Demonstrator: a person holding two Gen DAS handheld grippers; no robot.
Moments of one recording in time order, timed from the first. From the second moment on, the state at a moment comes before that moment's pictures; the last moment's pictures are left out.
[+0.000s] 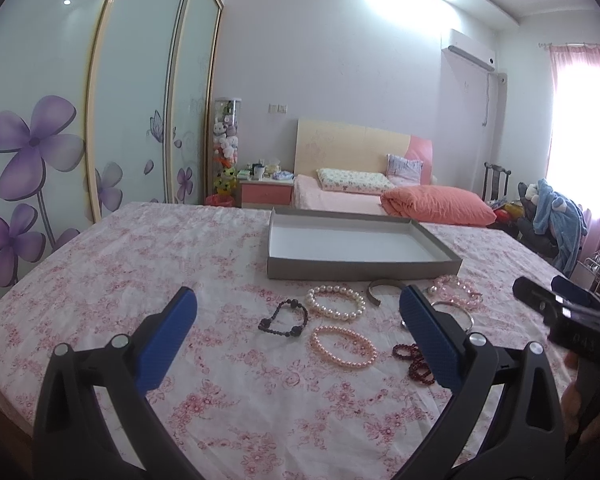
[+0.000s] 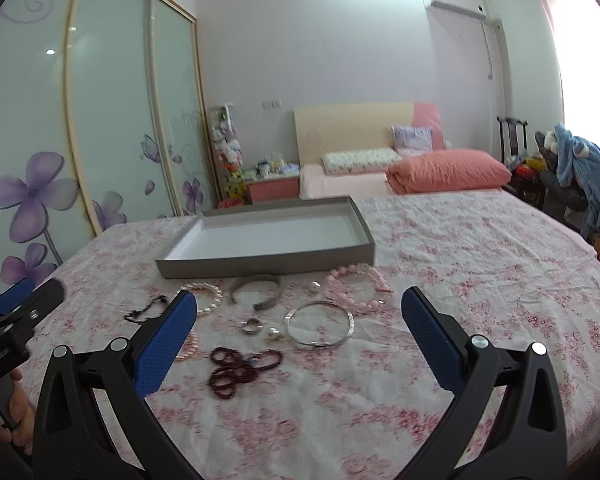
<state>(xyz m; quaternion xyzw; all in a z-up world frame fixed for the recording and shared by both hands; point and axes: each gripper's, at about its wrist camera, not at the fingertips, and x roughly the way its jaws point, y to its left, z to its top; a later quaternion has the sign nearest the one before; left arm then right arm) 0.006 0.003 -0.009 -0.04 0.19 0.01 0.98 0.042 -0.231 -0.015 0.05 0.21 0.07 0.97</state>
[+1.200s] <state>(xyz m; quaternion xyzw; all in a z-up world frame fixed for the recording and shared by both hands) 0.134 0.045 -0.071 -0.04 0.40 0.00 0.91 0.203 -0.275 -0.069 0.03 0.40 0.02 0.92</state>
